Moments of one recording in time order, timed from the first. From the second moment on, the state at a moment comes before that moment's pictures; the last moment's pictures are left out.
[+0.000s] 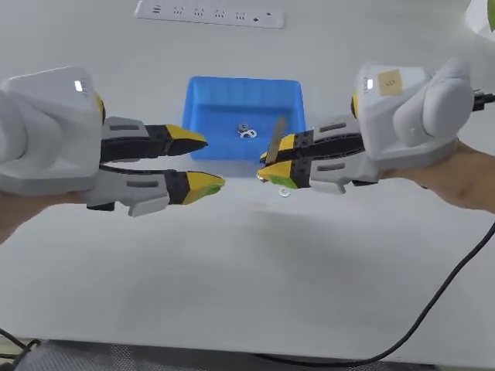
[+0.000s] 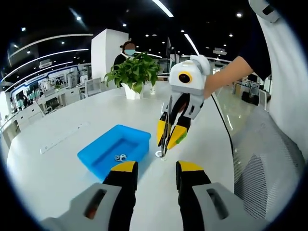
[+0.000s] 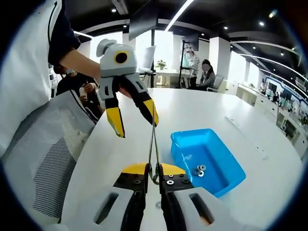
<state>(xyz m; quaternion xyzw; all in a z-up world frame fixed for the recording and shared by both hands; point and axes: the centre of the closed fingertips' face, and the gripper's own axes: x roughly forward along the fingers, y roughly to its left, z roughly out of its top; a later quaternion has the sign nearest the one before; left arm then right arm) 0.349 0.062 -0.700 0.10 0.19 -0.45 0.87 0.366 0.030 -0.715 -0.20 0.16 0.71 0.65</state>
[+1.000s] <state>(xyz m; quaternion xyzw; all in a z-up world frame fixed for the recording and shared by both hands) 0.334 0.101 -0.722 0.04 0.24 -0.38 0.89 0.449 0.063 -0.686 -0.23 0.12 0.69 0.67</state>
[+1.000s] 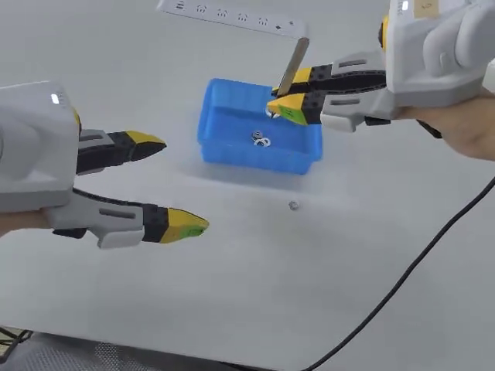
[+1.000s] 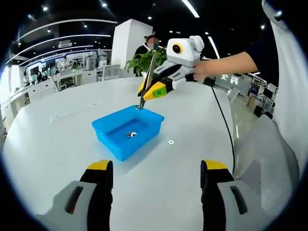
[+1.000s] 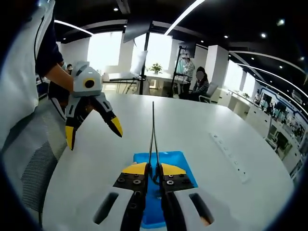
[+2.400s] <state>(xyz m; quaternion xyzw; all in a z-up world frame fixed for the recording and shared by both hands) 0.322 0.109 -0.733 0.01 0.29 -0.36 0.89 0.464 0.083 -0.764 -0.24 0.17 0.69 0.67</state>
